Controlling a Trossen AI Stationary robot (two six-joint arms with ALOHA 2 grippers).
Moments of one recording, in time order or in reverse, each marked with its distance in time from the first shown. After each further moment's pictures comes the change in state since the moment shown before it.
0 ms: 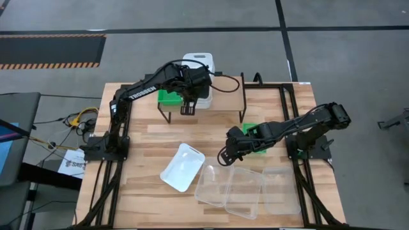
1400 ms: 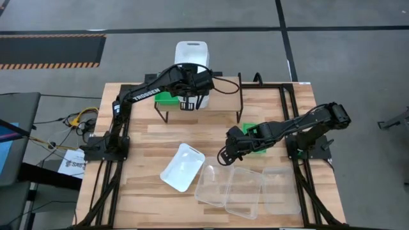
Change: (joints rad) left arm -0.022 0.032 0.004 -0.019 -0.318 0.005; right arm -0.002 0.000 0.000 0.004 0.000 -0.007
